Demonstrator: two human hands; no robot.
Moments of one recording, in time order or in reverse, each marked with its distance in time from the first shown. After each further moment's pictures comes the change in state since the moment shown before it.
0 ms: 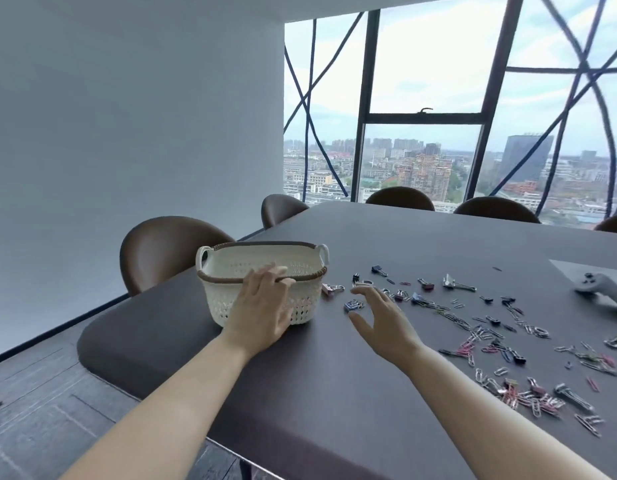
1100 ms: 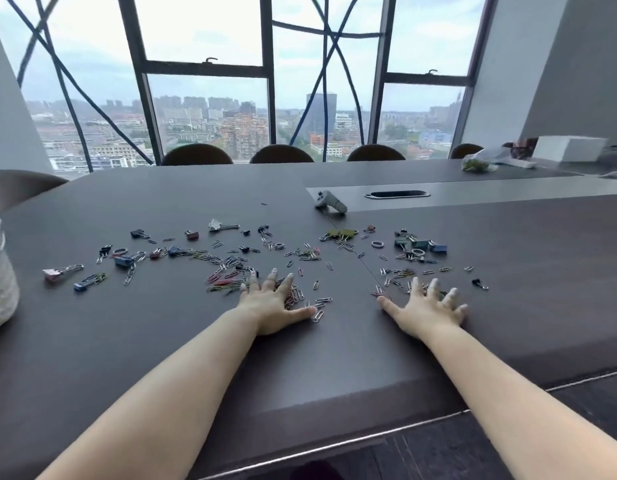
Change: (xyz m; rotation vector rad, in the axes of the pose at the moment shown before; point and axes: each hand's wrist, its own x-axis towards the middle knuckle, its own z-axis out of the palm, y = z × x) left_hand 0.075 0.394 0.079 -0.354 -0.898 0.153; right_hand -0.297 0.212 -0.230 -0.552 -0.017 1.278
